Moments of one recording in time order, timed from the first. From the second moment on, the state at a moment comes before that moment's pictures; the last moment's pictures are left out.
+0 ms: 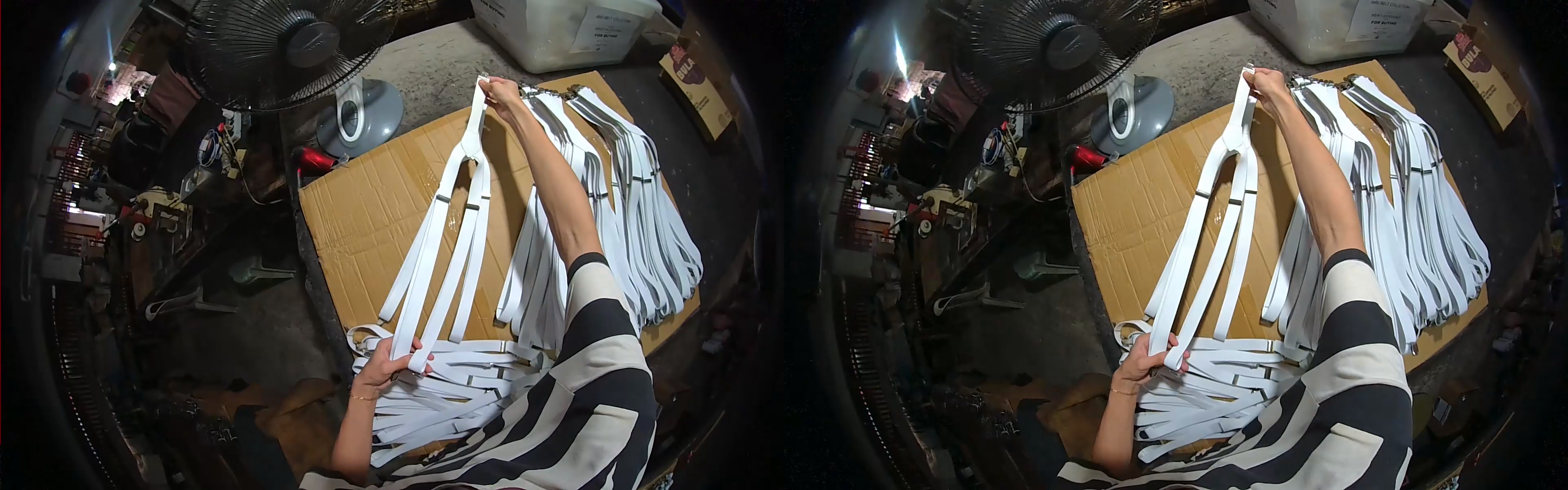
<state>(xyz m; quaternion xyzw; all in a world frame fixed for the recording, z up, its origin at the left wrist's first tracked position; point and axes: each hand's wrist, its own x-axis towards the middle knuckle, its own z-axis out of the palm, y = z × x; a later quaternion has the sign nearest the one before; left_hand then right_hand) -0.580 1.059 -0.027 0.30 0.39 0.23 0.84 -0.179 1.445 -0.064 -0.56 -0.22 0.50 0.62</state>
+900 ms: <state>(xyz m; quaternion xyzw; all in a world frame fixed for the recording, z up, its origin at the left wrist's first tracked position) -0.570 1.086 -0.074 -0.14 0.30 0.33 0.88 -0.155 1.490 -0.177 -0.76 -0.36 0.28 0.47</state>
